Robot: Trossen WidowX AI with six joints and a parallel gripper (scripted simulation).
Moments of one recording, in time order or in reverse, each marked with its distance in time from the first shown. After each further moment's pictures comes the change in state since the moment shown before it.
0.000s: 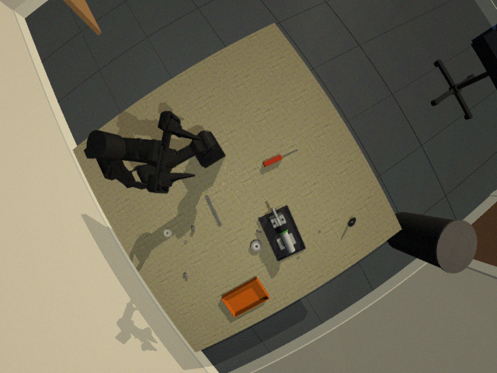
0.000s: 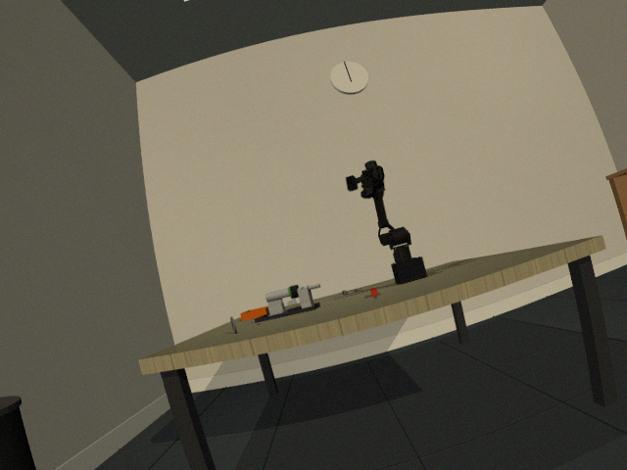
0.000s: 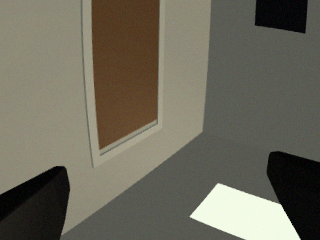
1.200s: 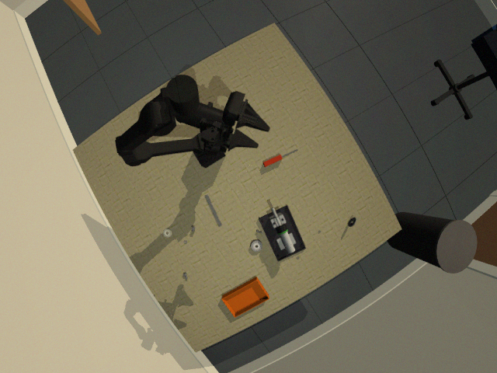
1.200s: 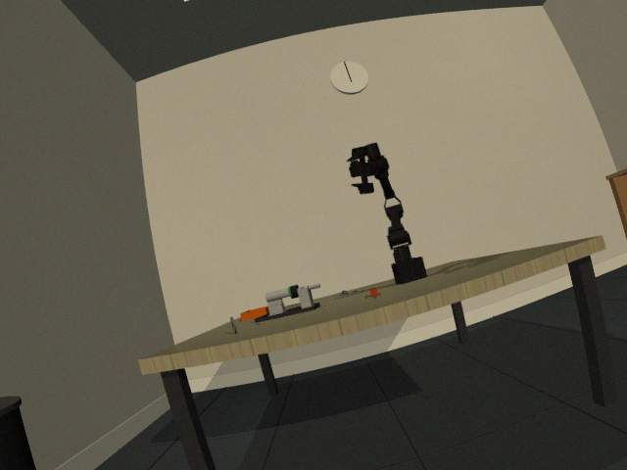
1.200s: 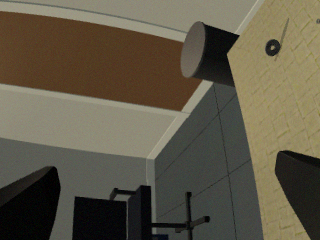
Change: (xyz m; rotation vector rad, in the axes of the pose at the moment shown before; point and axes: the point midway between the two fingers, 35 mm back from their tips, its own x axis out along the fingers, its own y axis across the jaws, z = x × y) arm 0.137 -0.073 0.027 -1.758 -0.338 -0.100
